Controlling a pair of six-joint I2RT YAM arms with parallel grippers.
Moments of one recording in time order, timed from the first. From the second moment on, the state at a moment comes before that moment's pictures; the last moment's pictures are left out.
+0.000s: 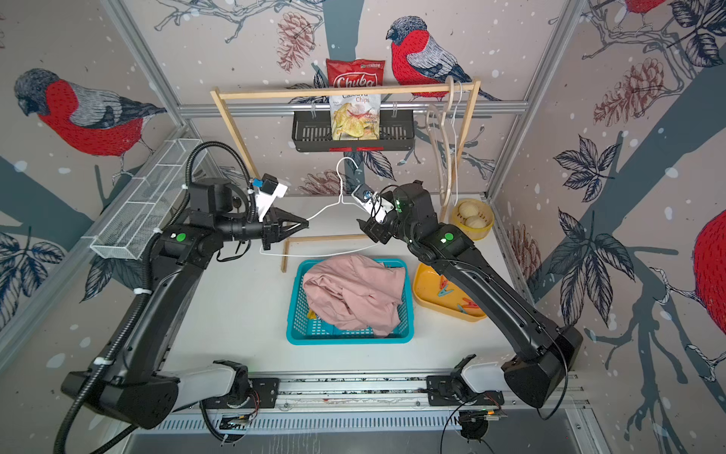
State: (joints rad) left arm -0.23 1.26 1.51 -0.74 0.93 0.15; right arm 0.71 1.35 1.48 -0.50 -0.02 -0.47
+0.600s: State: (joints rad) left arm -0.22 1.23 1.59 -0.52 0.59 -0.03; right arm 0.71 1.28 1.44 -0.37 0.03 -0.42
